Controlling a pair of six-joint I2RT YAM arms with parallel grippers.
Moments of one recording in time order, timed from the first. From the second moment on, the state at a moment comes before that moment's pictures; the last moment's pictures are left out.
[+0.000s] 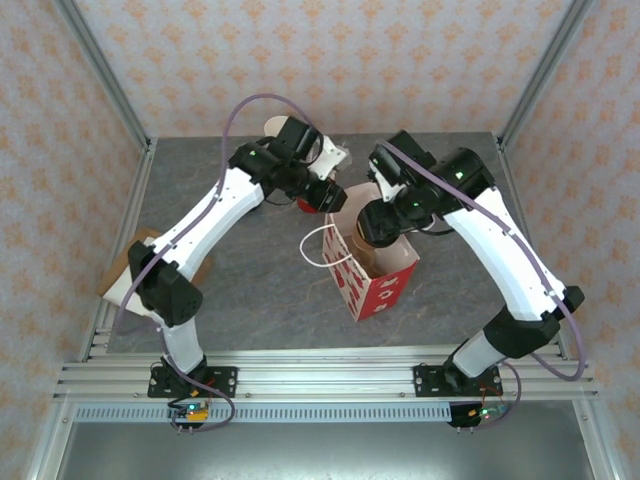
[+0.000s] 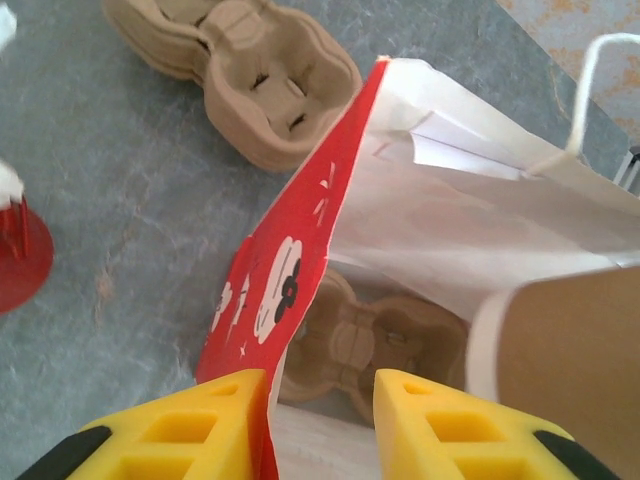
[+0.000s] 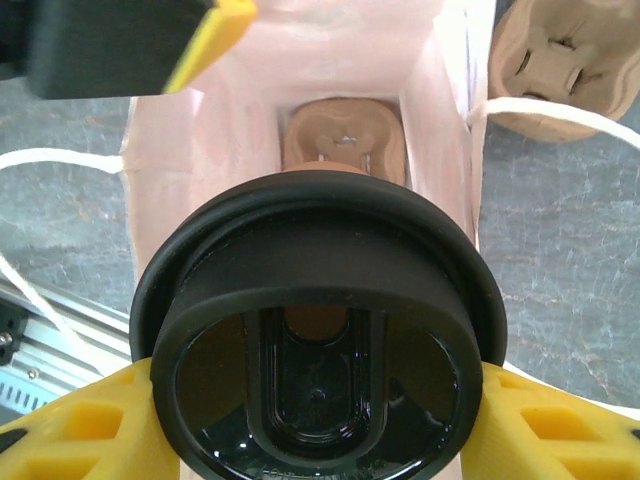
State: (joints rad) left arm -0.56 1.79 1.90 -1.03 0.40 -0.02; right arm 0.72 1.56 2.05 -1.67 0.03 0.34
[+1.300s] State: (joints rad) left arm -0.56 1.71 1.80 -0.94 0.29 -0.12; right arm 0.78 1.65 1.89 -1.71 0.08 0.27
